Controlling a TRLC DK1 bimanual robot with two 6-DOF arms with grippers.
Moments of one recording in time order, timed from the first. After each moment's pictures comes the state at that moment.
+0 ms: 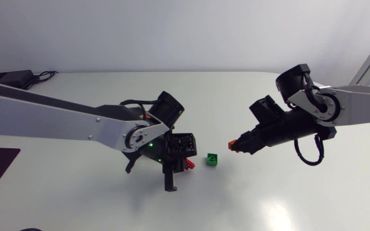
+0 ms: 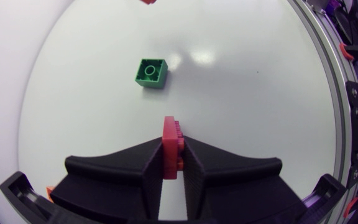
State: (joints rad) left arm -0.72 1.81 1.07 -0.32 0.18 0.80; right arm 0.22 1.47 0.89 -0.45 -0.41 -0.27
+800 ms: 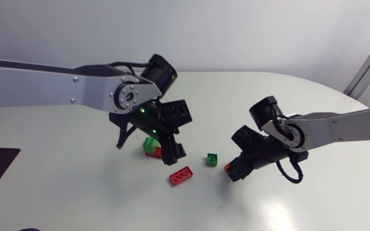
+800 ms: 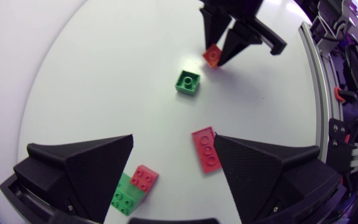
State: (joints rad) left arm -0.64 1.74 1.25 -0.56 0.18 0.67; right arm 0.33 1.62 0.78 -0.30 -0.24 -0.34
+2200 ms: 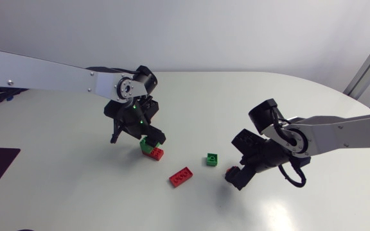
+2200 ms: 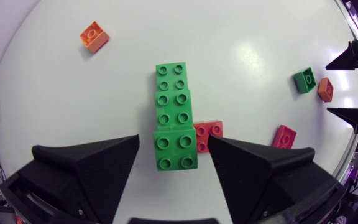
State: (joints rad) left arm -0.46 1.94 1.36 -0.71 -0.03 0.10; right arm 0.36 1.57 0.75 -0.31 -0.18 -0.36
